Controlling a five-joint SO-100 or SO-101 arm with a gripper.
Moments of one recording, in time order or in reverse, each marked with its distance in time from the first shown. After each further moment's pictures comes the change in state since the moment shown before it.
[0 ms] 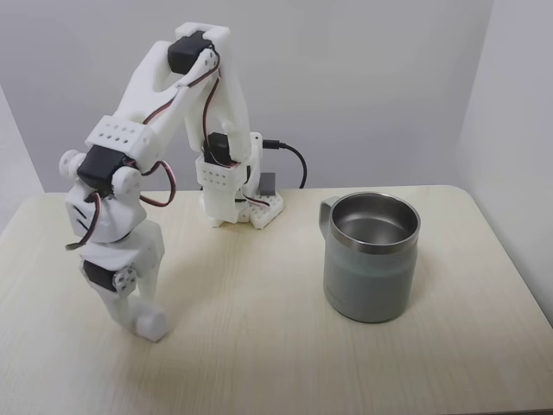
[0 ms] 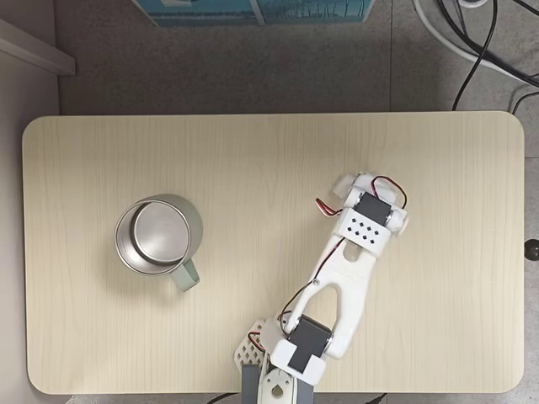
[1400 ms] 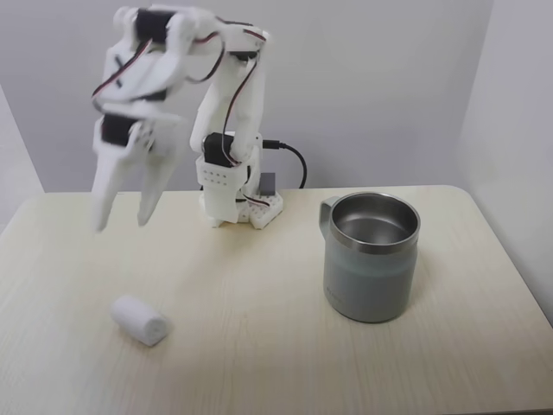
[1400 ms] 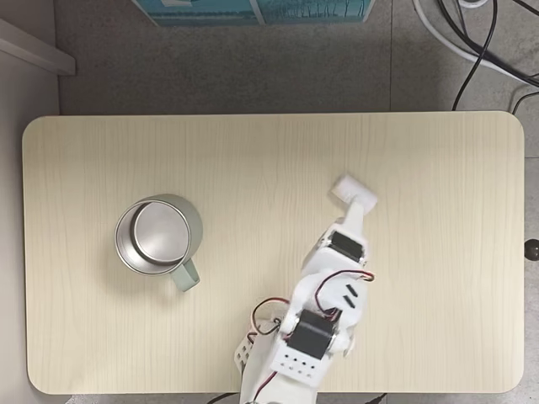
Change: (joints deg) arm -0.9 -43.9 -5.4 13.1 6.9
